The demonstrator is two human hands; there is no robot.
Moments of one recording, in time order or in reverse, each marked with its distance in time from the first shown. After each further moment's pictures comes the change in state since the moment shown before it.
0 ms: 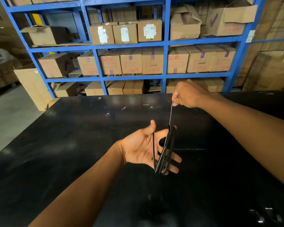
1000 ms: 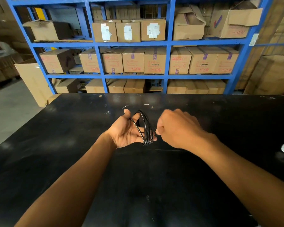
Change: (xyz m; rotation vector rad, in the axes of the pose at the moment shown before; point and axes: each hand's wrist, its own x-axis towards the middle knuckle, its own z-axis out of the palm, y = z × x) left_hand -0.026 0.025 -0.061 -0.235 0.649 0.369; right_hand -0.093 -0.093 0.006 0.111 -0.079 0.033
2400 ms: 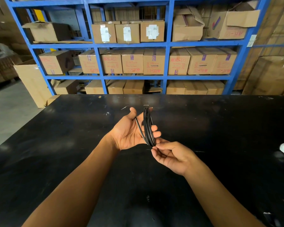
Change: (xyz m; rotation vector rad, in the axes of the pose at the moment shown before) left_hand -0.009 -0.007 0.009 -0.113 -0.358 0.007; right_hand -0.010 0.020 0.085 2.078 -0.280 0.771
